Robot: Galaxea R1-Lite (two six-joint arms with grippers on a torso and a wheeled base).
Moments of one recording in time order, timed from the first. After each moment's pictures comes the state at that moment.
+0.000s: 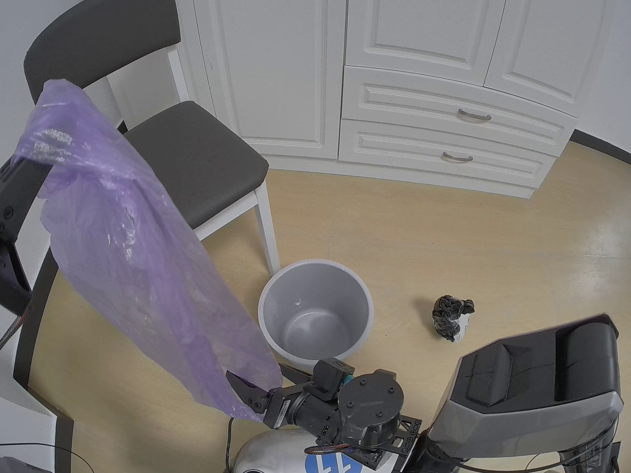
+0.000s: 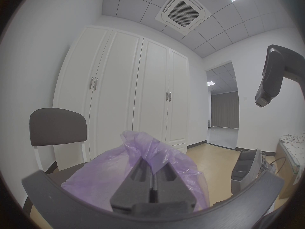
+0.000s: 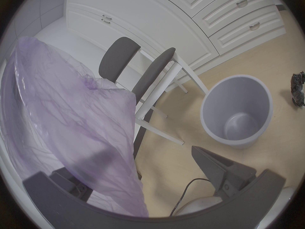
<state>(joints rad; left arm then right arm) -0.77 0.97 -0.50 -0.91 0.09 0.23 1.05 2.36 -0.73 -1.55 -0.18 0.67</state>
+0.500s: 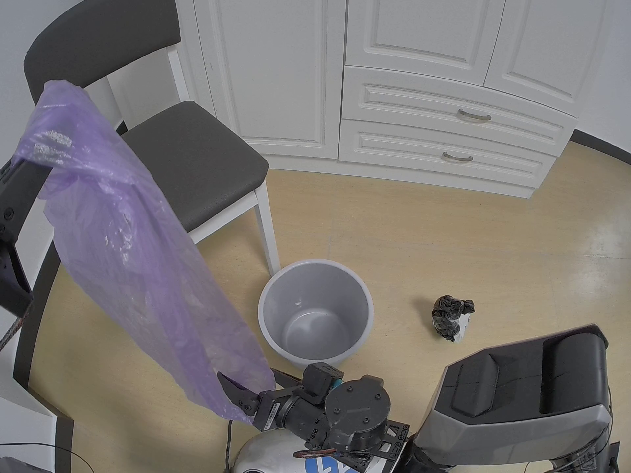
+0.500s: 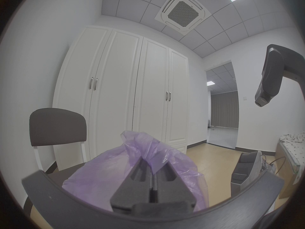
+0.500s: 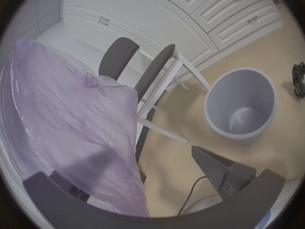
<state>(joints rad) -0.77 0.97 -0.50 -0.91 0.09 0.23 1.07 2.39 -0.78 -1.55 -0.19 0.71</state>
